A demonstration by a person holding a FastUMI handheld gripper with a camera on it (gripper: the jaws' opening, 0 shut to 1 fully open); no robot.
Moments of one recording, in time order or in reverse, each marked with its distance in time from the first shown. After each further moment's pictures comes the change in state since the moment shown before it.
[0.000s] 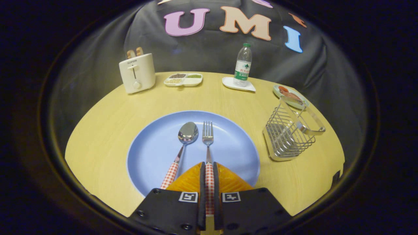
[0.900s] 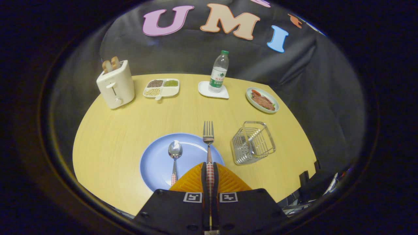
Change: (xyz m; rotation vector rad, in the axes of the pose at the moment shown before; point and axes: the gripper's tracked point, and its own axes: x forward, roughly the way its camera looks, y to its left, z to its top) arm -0.077 -0.044 0.085 0.083 0.175 -0.247
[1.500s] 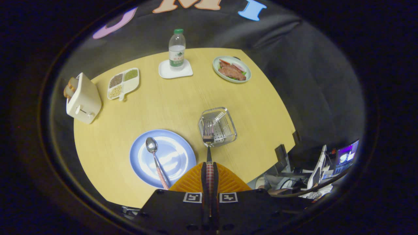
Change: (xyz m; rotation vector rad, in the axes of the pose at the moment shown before) arm -0.014 -0.070 0.015 0.178 0.481 -0.138
